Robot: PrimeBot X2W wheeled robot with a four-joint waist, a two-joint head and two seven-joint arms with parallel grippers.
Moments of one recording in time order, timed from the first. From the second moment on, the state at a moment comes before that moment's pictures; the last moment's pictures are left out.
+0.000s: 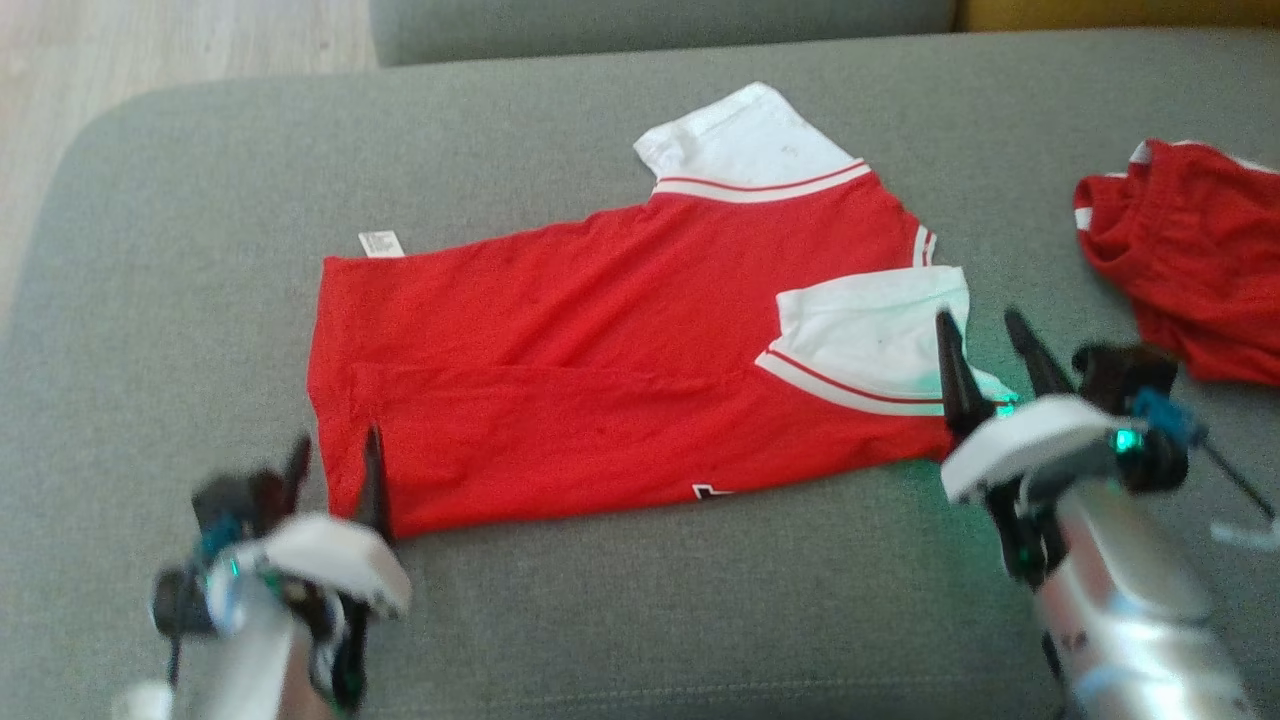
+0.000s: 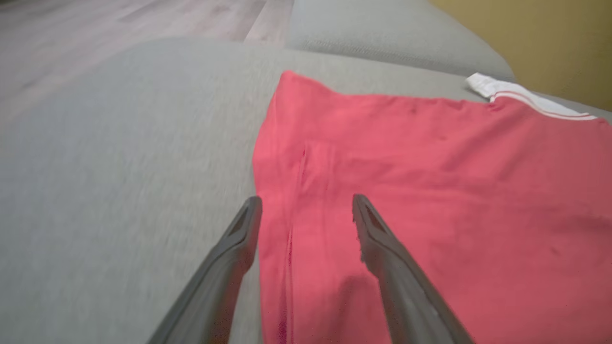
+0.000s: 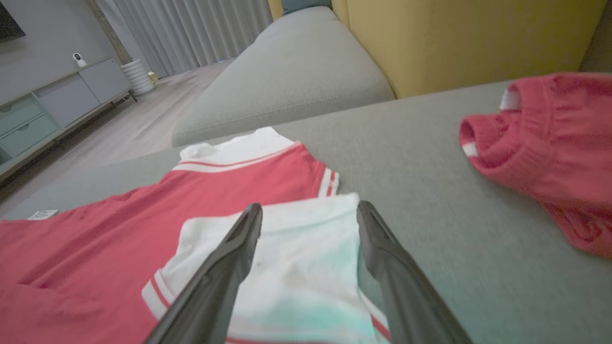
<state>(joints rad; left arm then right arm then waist) -0.23 0.05 -0.07 0.64 -0.21 -0.02 -0.26 -0.45 -0.10 0.14 0.79 0.33 0.13 -0.21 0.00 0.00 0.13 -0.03</state>
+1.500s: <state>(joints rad) -0.85 0.32 -0.57 0.86 -0.57 -0.13 0.00 -1.02 -0.11 0.19 0.91 0.19 0.13 -0.14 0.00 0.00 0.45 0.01</state>
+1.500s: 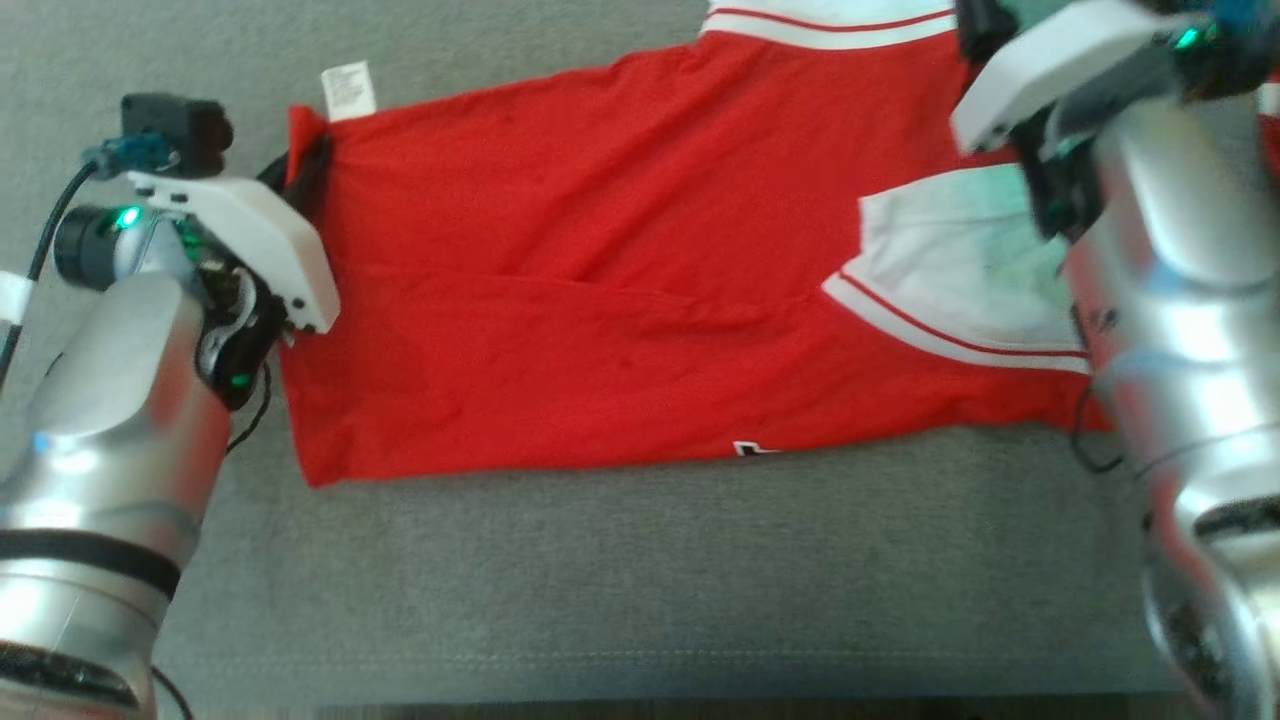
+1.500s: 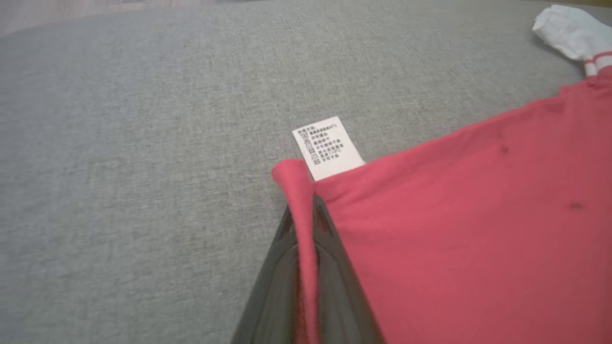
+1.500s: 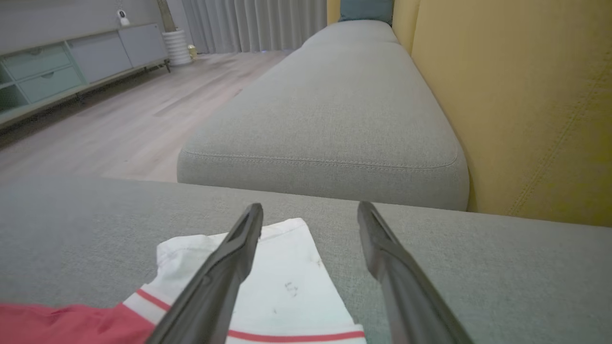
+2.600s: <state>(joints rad) -1.06 0.14 -0.83 0.95 -0.75 -0.13 -0.24 -1.36 -0.26 -0.04 1.24 -0.16 0.13 0.16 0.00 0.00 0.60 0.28</state>
